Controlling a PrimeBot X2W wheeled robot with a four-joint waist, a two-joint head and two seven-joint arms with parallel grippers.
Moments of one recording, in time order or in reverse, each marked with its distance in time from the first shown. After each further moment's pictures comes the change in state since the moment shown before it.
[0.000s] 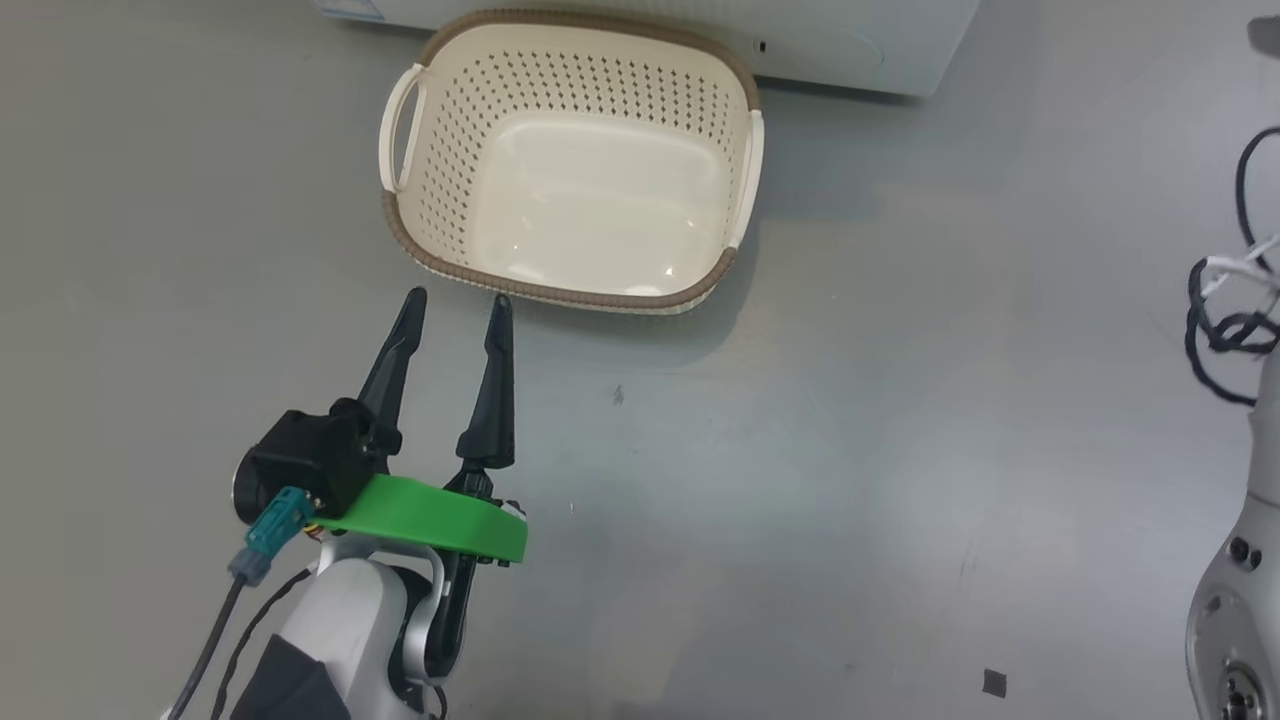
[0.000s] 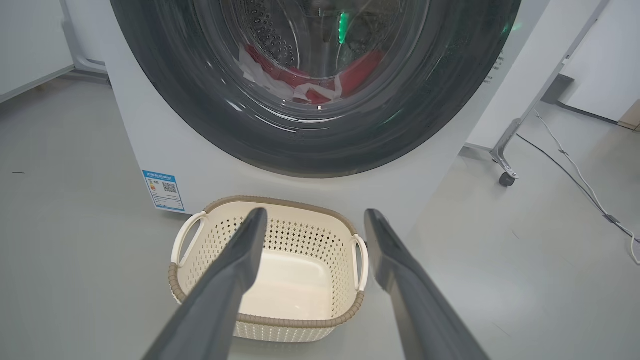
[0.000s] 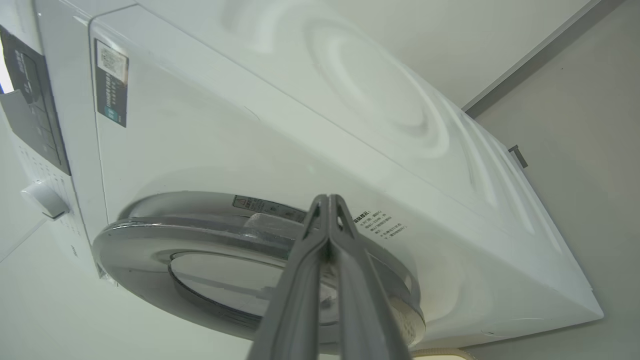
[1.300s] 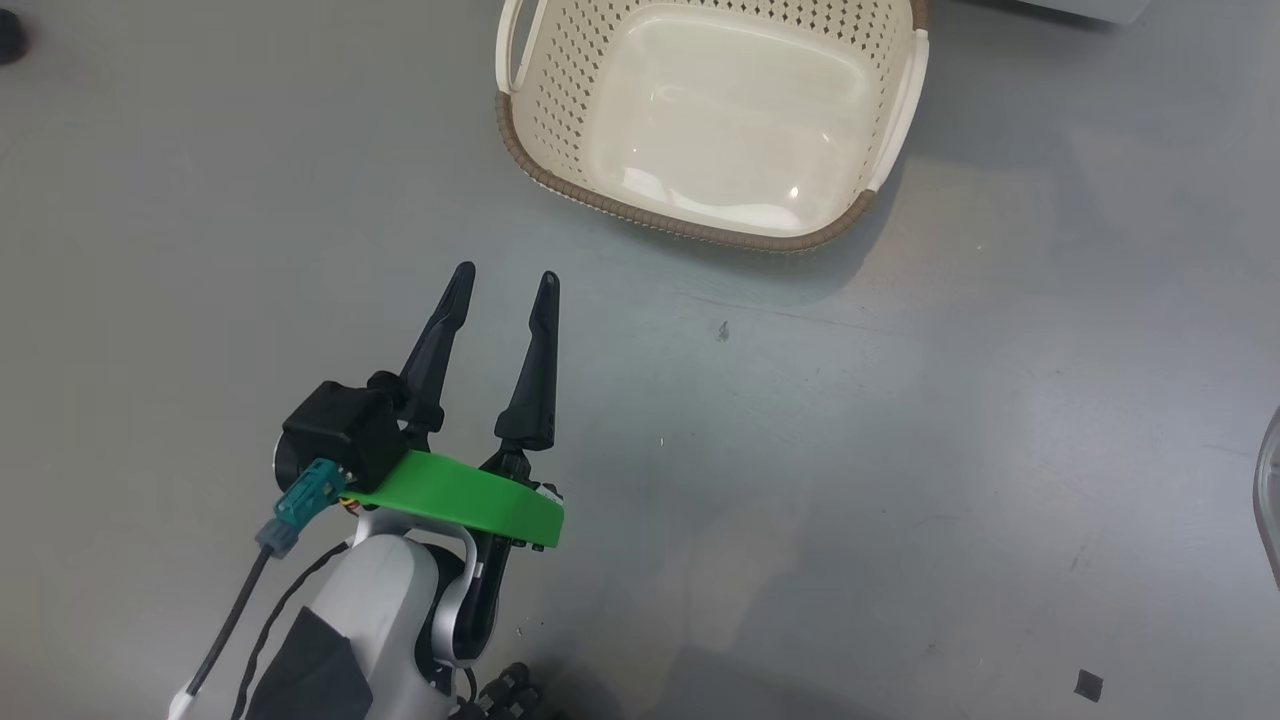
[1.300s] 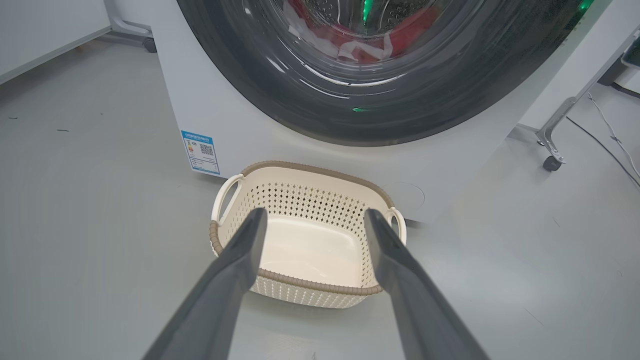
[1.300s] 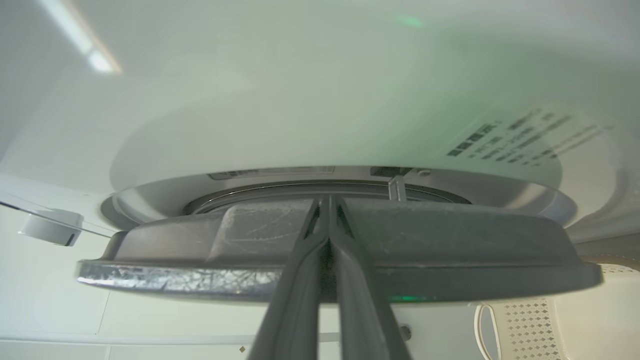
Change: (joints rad) left arm -0.064 -0.008 -0.077 0.009 -0.070 0.031 0.000; right arm -0.388 -0.014 -0.028 0.286 0.189 -0.090 0.254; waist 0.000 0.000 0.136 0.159
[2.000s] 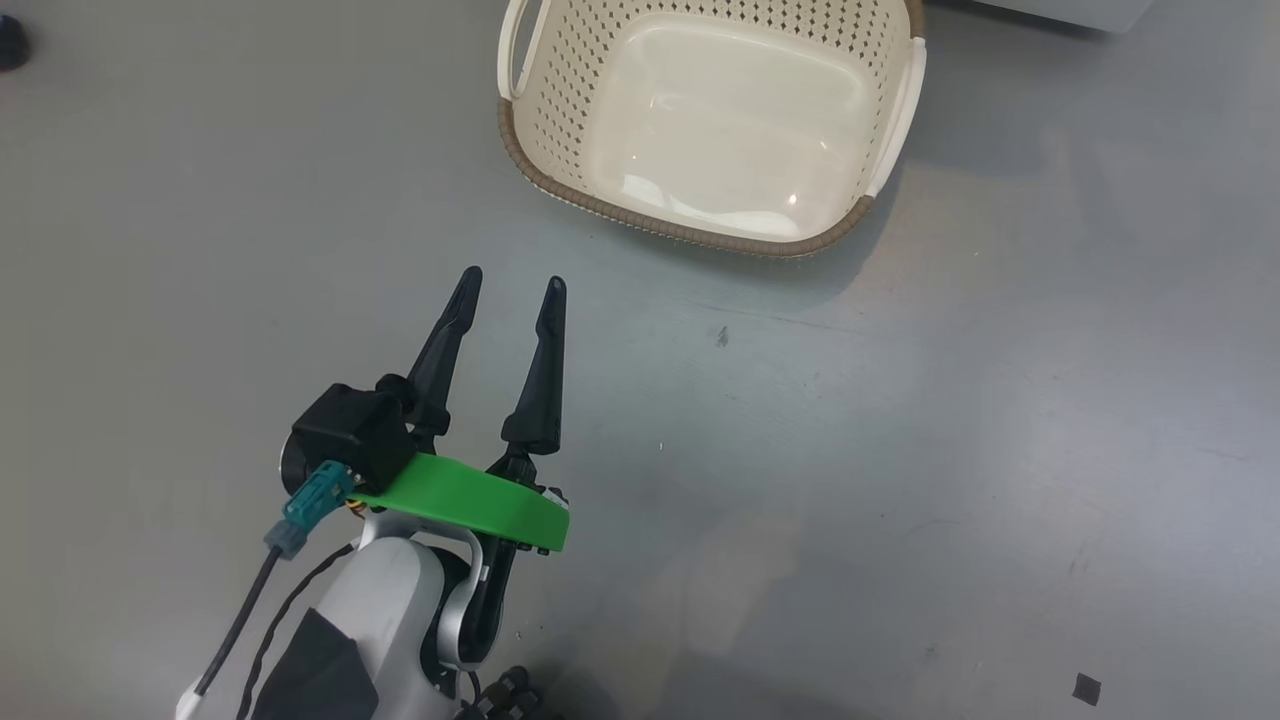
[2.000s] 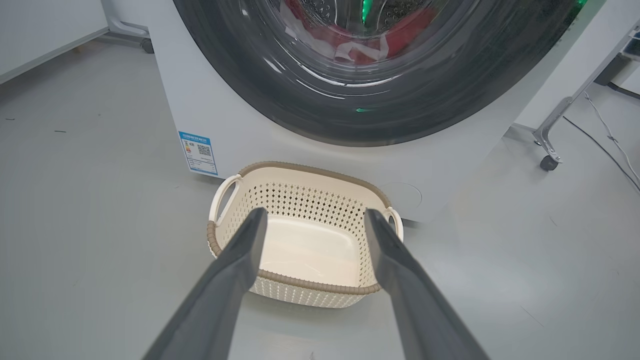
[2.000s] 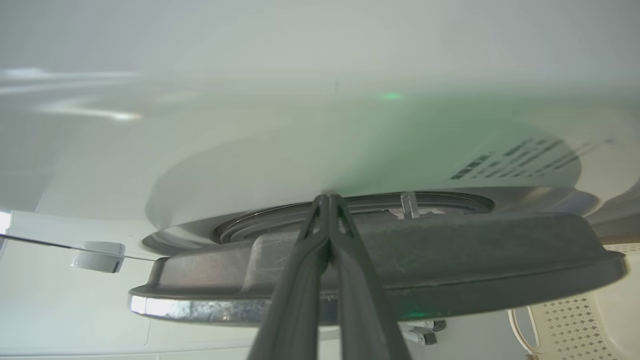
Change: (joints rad) left arm 0.000 0.000 -0.011 0.005 0.000 0.005 0.000; right arm -0.075 -0.030 -0.085 0.119 0.069 -0.010 0.062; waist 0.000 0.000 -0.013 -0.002
